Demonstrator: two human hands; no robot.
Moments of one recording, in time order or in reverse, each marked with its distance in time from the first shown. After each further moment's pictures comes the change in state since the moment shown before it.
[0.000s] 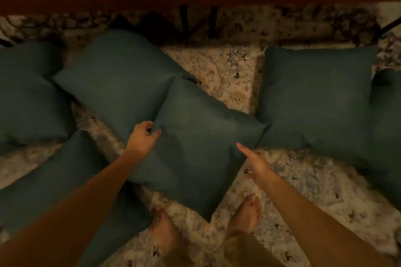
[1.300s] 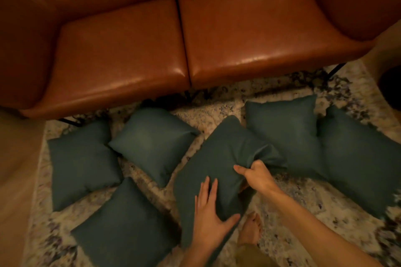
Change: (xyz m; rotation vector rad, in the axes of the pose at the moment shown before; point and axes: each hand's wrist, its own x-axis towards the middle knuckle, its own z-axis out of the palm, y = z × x) left_hand -0.319 0.184 -0.047 0.064 -0.174 0.402; right_hand -0.249 -0.137 -0.045 -0.328 -0.058 -0.415
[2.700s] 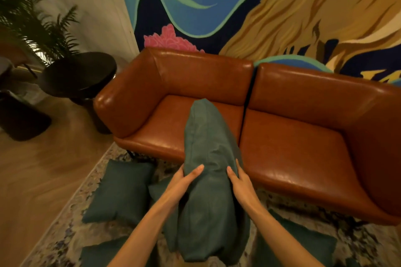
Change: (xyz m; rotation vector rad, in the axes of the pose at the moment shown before) left_hand -0.017 0.157 -0.395 -1.051 0.353 -0.042; right_hand -0.153 -0.371 0.063 -0.139 -0.228 -0.536
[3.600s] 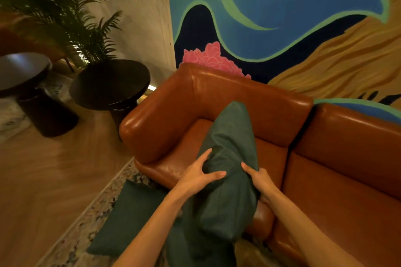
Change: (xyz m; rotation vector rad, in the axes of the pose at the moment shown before) left_hand 0.229 0.158 -0.134 0.435 0.059 0.052; right_hand 0.296 -0.143 0.103 0.166 -0.087 0.220
